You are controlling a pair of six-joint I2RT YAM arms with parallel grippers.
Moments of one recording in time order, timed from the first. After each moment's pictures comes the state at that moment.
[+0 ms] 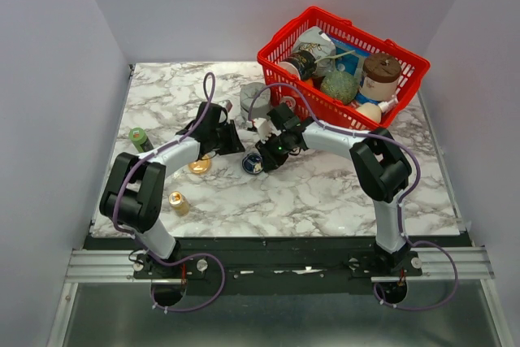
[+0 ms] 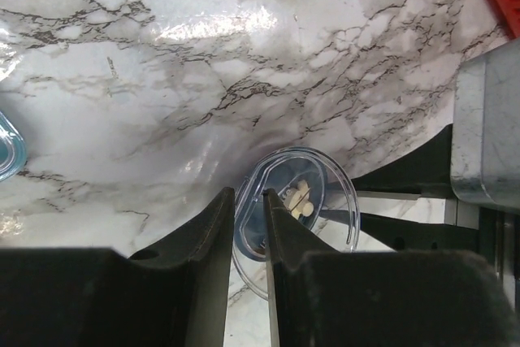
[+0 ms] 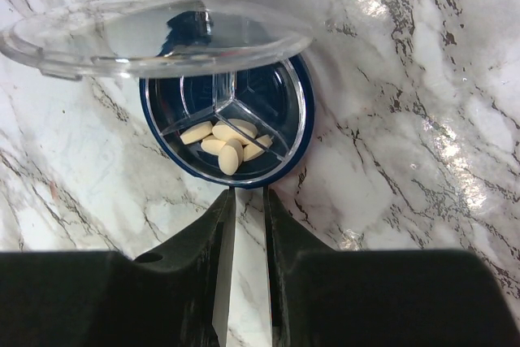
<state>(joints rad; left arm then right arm) -0.34 1.64 0.94 -0.11 0.31 -0.49 0.69 2.05 1.41 -0.44 -0.44 -0.19</state>
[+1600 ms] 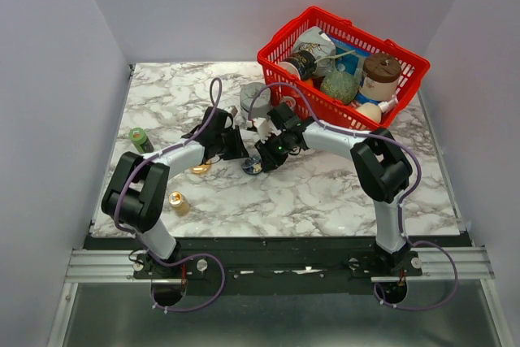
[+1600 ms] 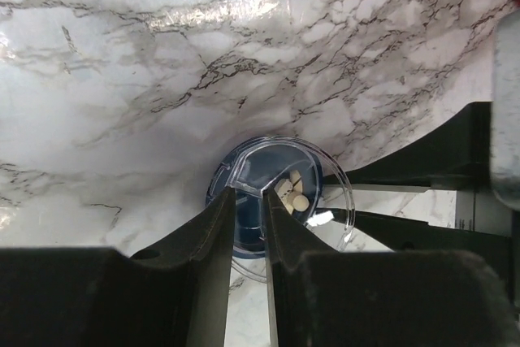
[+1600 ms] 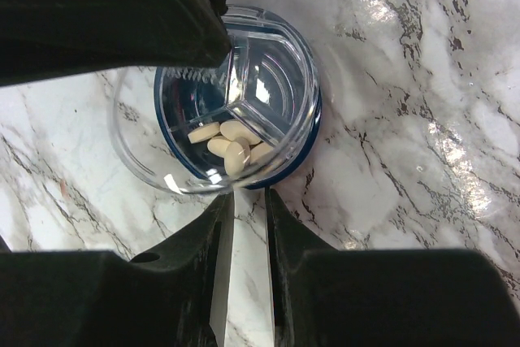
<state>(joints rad) -0.39 1.64 0.91 -0.09 0.30 -0.51 0.69 2.04 1.41 -0.44 -0.46 -0.19</state>
